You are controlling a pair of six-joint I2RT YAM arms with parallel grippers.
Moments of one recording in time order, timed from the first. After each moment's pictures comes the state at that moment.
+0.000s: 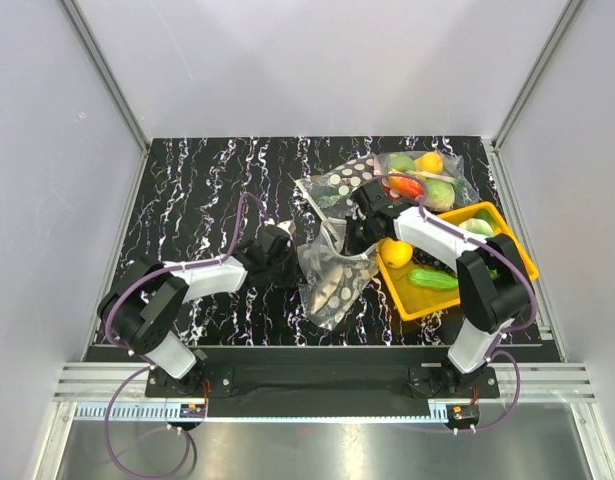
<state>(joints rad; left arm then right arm) -0.67 1.58 0.74 -0.02 0.17 -0.73 0.53 1.74 1.21 -0.59 -0.30 0.60</state>
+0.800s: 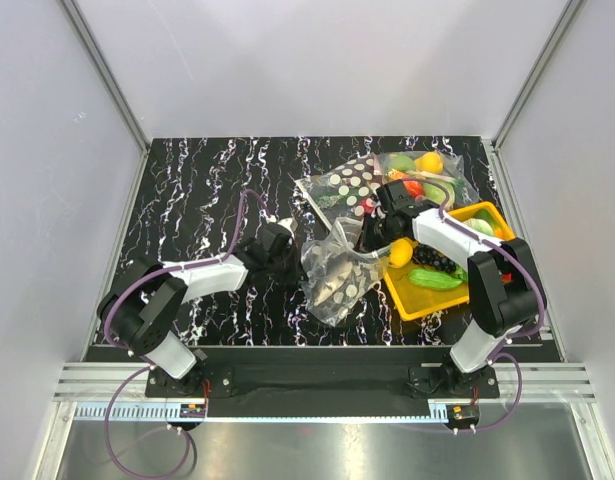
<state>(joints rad) -0.67 1.58 0.76 -0.02 0.15 -0.71 0.40 1.67 1.14 -0.55 -0.41 0.63</state>
